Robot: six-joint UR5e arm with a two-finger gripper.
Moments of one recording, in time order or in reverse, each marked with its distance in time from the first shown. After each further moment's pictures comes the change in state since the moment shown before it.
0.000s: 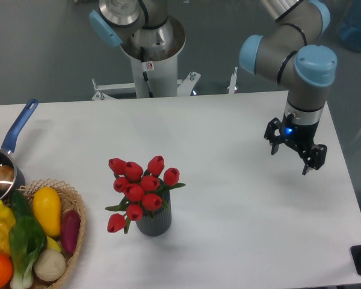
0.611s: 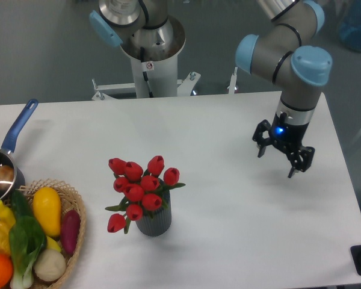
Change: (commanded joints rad) arm 0.026 0.083 -0.146 -0.002 -0.262 -0.008
